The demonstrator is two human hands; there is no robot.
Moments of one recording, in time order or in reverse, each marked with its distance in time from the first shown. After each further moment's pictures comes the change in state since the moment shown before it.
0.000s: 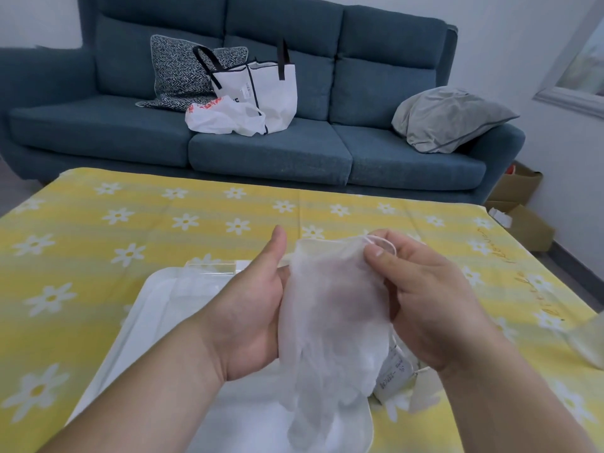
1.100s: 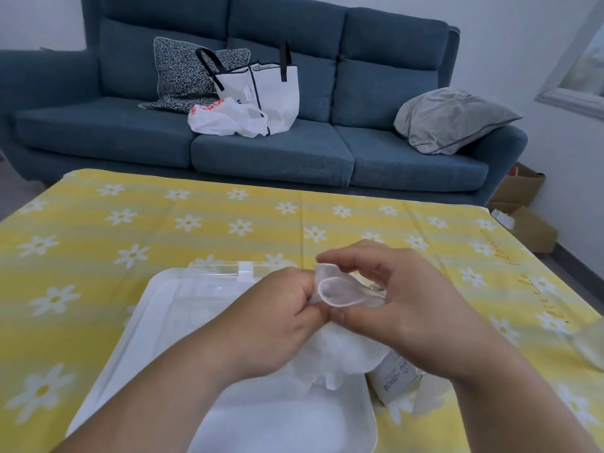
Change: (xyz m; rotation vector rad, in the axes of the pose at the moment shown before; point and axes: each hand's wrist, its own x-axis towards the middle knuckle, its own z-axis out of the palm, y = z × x) left_hand -0.008 -0.001 -0.003 1.163 0.114 0.336; right_hand -0.012 -0.016 0.011 -0.878 -0.170 -0.246
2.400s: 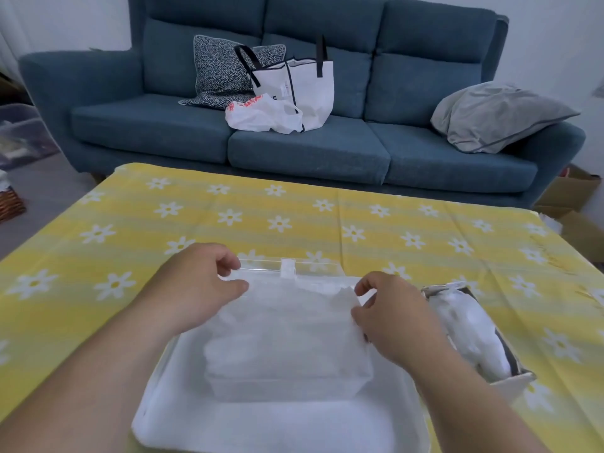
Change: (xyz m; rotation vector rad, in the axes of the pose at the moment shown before) left_hand -0.056 -0.066 -0.098 0.372 0.479 -0.628; right_hand 0.042 0.035 0.082 -0.260 0.020 0.484
